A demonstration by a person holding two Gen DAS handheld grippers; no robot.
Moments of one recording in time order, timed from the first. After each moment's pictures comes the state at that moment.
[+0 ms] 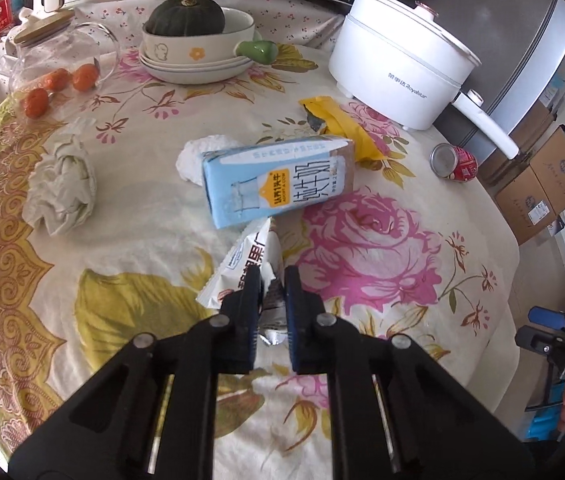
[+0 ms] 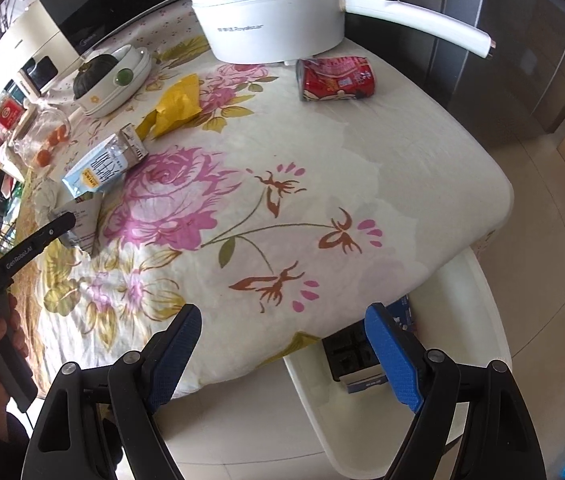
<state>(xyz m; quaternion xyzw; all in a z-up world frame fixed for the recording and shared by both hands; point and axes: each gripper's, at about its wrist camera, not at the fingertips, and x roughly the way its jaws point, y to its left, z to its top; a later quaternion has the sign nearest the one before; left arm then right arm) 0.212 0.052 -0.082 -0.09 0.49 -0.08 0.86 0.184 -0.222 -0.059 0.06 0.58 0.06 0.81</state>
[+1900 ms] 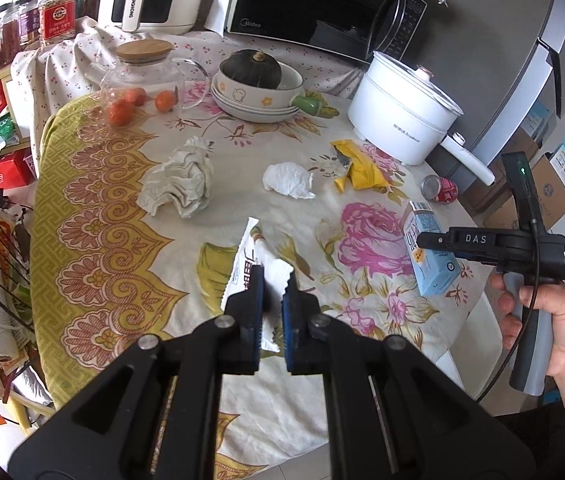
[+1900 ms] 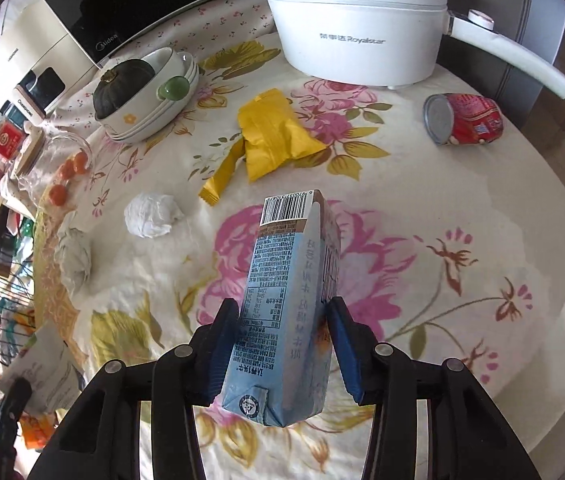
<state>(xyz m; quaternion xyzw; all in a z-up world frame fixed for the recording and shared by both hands) 0.137 0.138 -0.028 -0.11 0.44 -0.08 0.89 0.254 -0.112 -0.058 0.10 0.57 0.04 0.81</state>
